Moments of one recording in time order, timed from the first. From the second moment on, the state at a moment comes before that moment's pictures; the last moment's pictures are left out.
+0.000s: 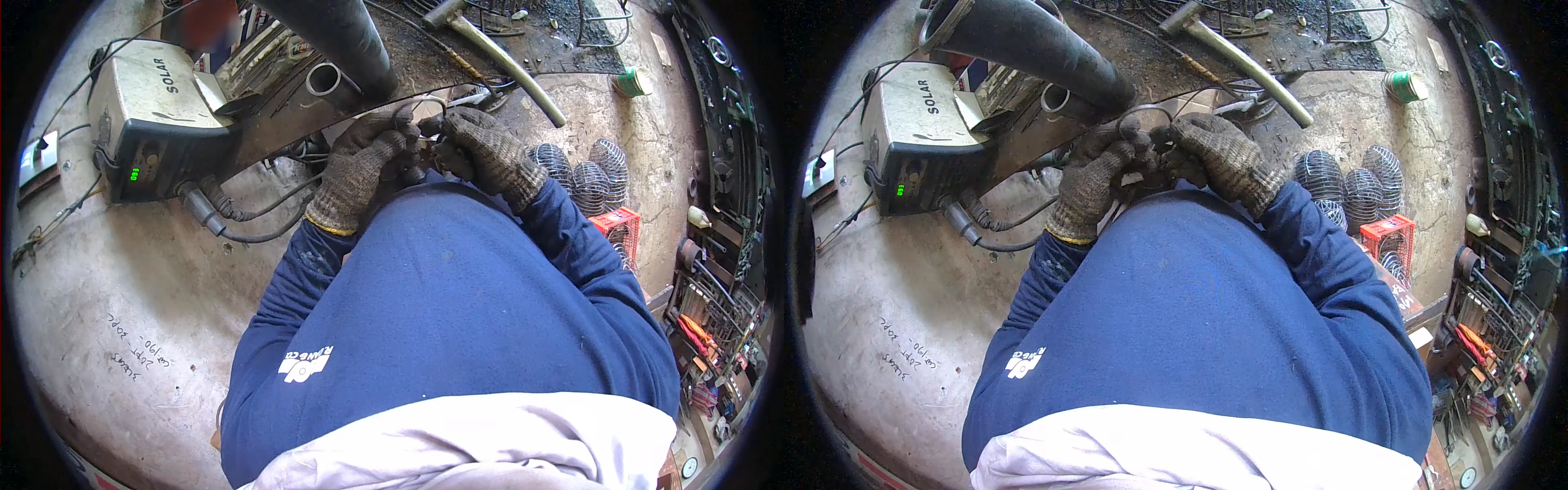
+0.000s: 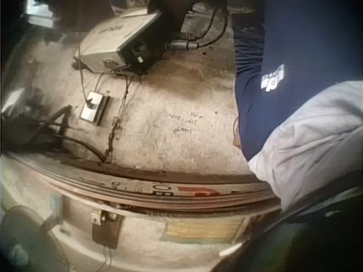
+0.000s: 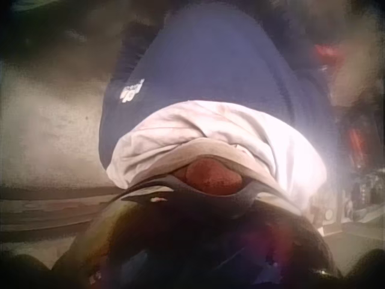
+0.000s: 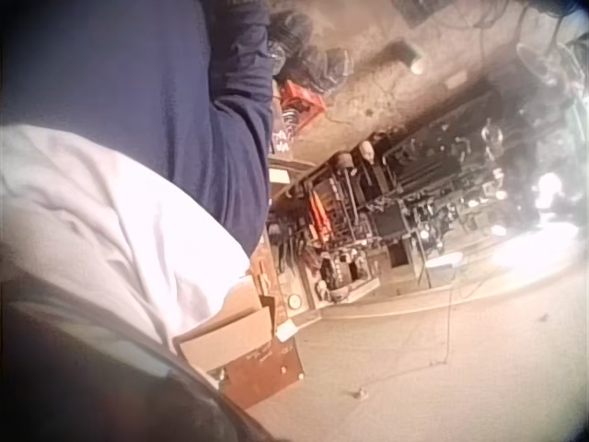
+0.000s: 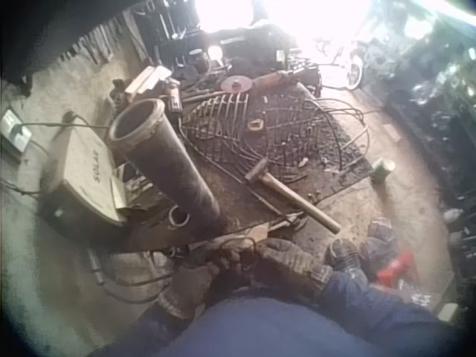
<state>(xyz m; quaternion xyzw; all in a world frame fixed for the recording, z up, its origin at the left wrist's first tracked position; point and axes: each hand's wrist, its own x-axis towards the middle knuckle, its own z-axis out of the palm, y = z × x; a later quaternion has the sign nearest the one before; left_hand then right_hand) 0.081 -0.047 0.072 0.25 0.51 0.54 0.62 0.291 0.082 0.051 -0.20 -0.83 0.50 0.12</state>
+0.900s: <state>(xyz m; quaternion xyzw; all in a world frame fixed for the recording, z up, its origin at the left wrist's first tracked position) 0.080 -0.054 0.061 0.11 0.49 0.67 0.54 0.230 0.080 0.075 -0.36 -0.48 0.79 0.15</state>
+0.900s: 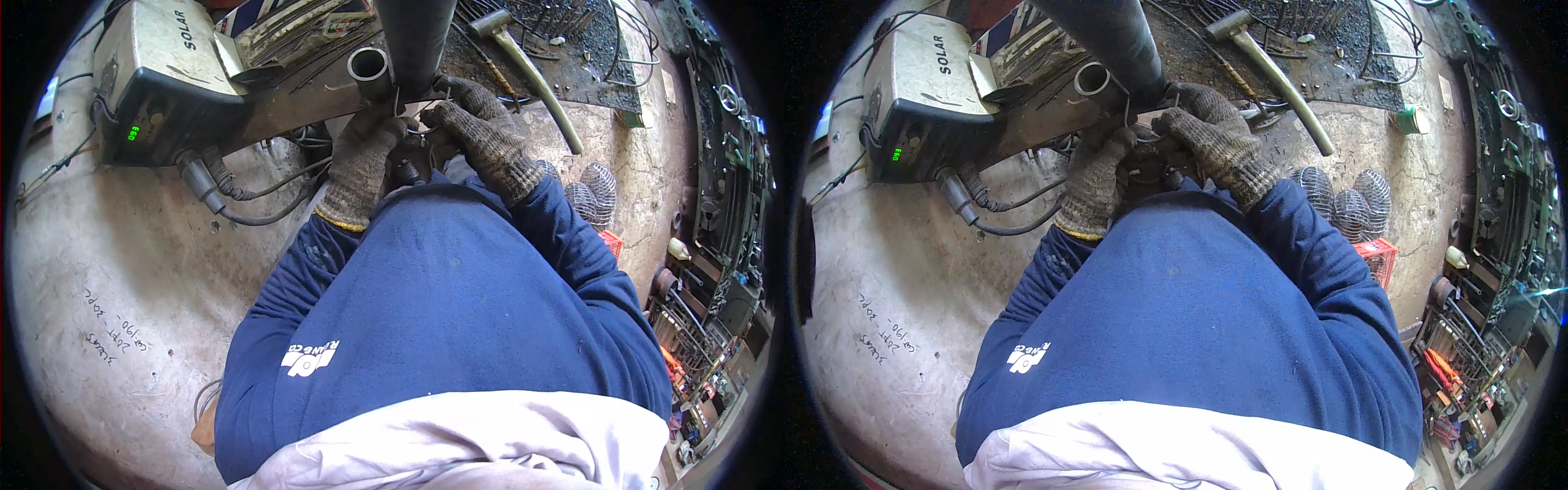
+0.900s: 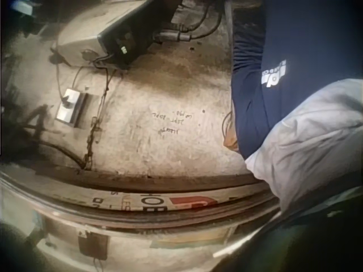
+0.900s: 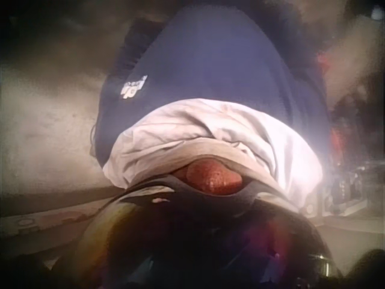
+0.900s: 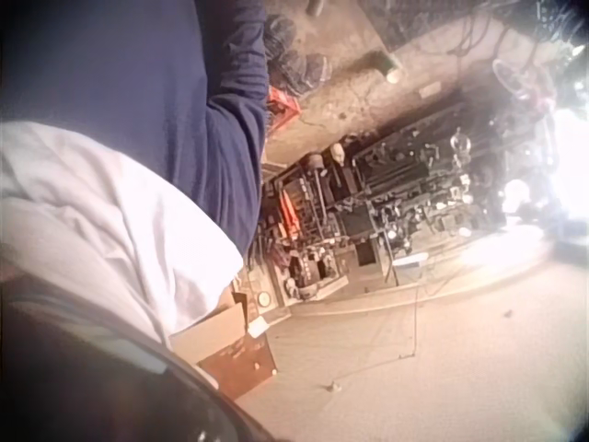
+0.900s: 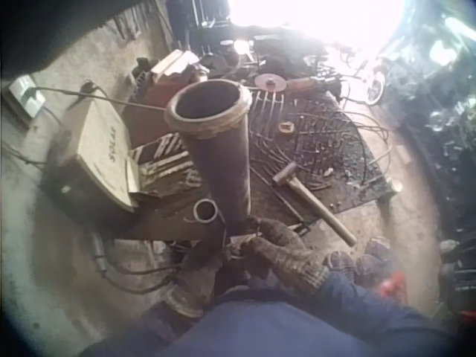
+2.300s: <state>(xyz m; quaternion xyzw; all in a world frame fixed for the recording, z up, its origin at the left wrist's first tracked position) 0.034 -0.002 0.040 0.47 0.73 0.47 0.14 0.202 0.122 0.083 -0.37 -0.66 0.65 0.13</state>
